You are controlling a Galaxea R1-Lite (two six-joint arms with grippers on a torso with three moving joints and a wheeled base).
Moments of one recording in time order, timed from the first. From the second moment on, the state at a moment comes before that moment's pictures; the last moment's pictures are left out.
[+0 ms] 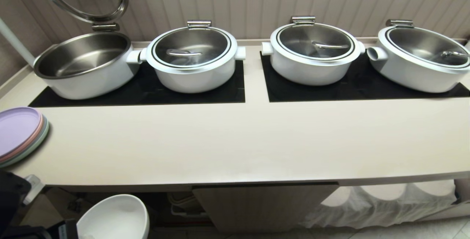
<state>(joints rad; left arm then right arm) -0.47 1.04 -0.57 0.50 0.20 -0.87 0.00 0.00 0.00 0.00 0.00 0.00</state>
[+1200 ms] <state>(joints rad) -0.47 1.05 -0.56 0.48 0.19 -0.89 0.00 0.00 0.00 0.00 0.00 0.00</state>
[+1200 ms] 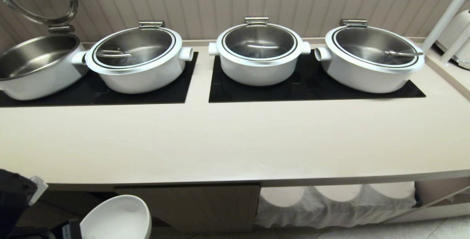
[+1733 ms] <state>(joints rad) -0.47 1.06 -0.57 0.48 0.20 -0.89 0.00 0.00 0.00 0.00 0.00 0.00</state>
